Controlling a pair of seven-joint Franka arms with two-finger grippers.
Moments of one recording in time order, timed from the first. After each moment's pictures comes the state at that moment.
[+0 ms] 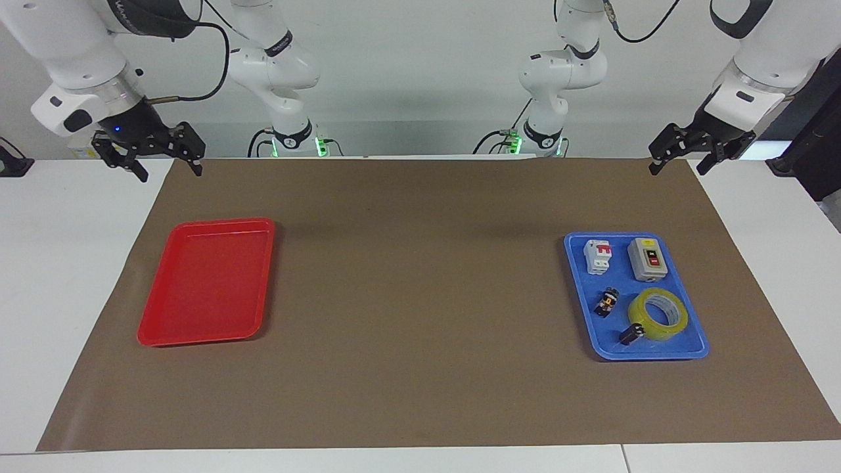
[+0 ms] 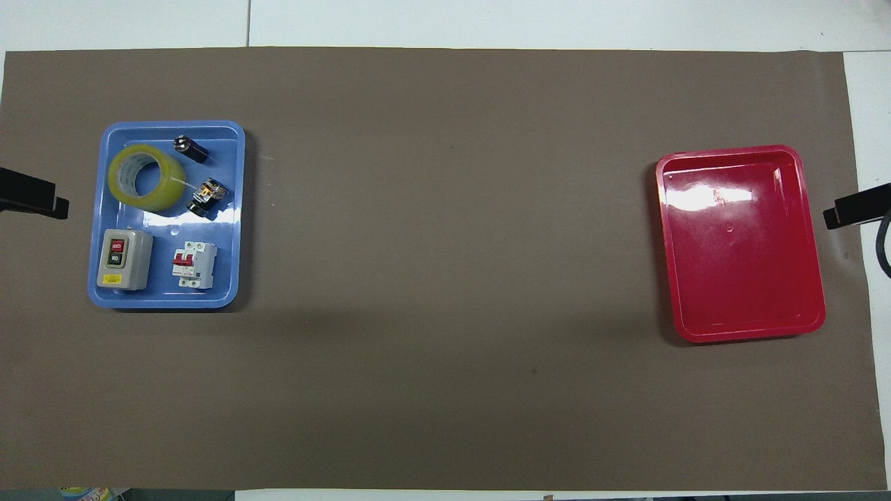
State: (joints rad) left arm 0.03 0.00 -0.04 -1.51 -0.03 1.50 0.06; right arm -0.08 -0.02 -0.02 -1.57 0.01 1.51 -0.21
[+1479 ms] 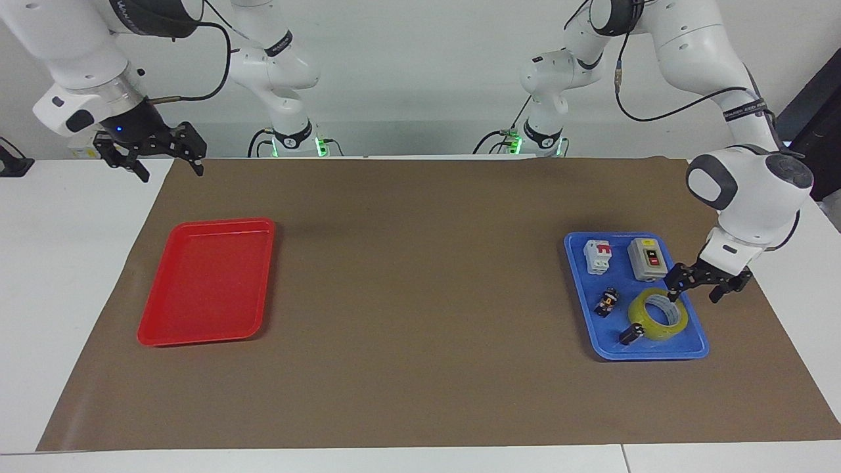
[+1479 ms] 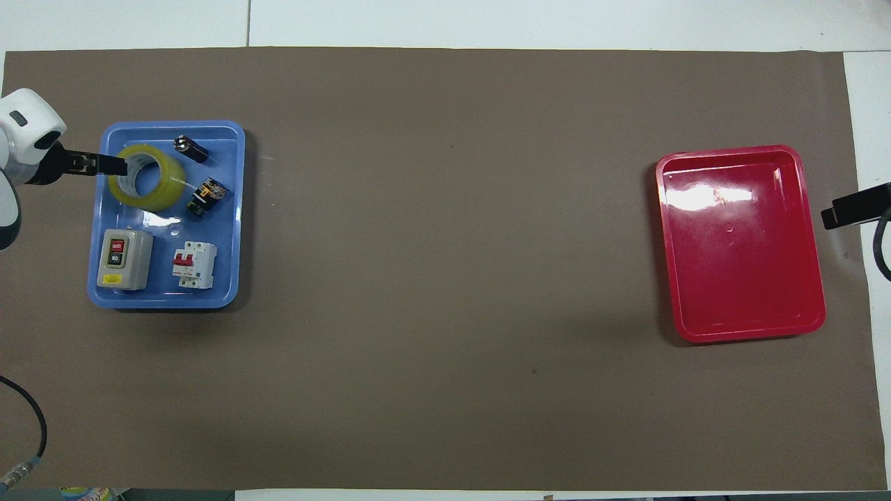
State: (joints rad) left arm 0.18 0.37 -0.03 -1.78 -0.03 2.35 0.32; right arm -0.08 -0.02 -0.02 -1.57 0.01 1.51 -0.21
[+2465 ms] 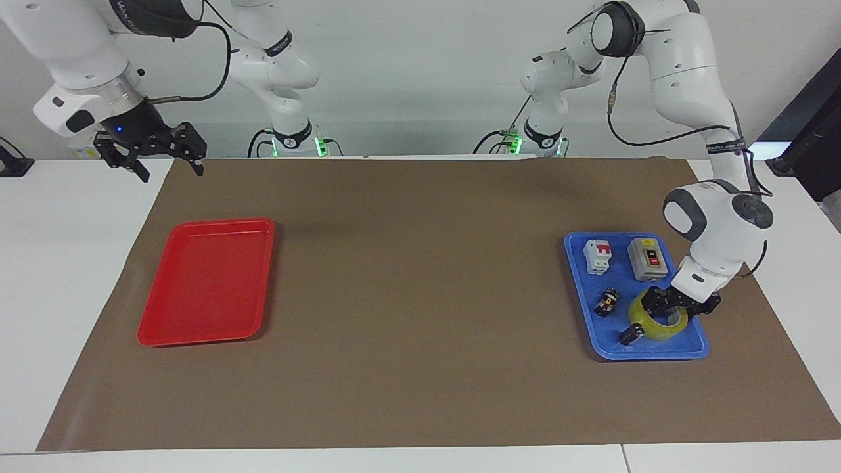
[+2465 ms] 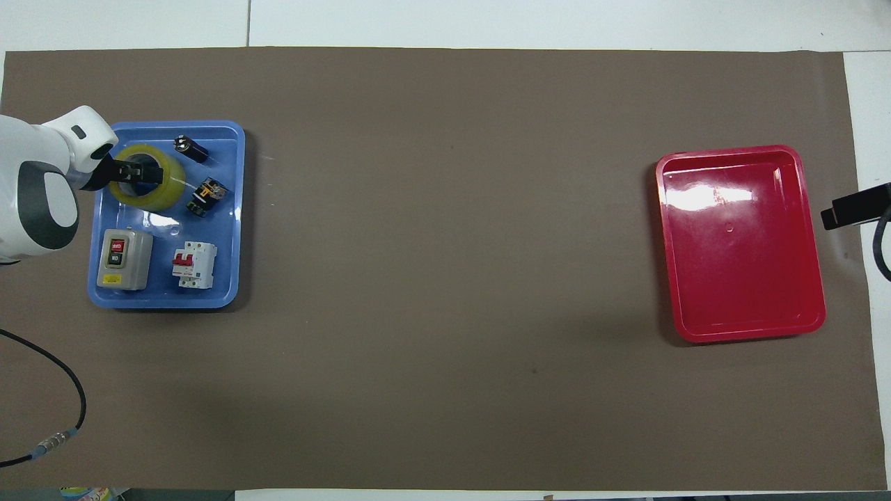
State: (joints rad) left arm 0.16 0.48 -0.04 -1.80 -0.03 2.45 0.32; right arm -0.08 -0.02 -0.02 -1.57 0.01 1.51 -0.21
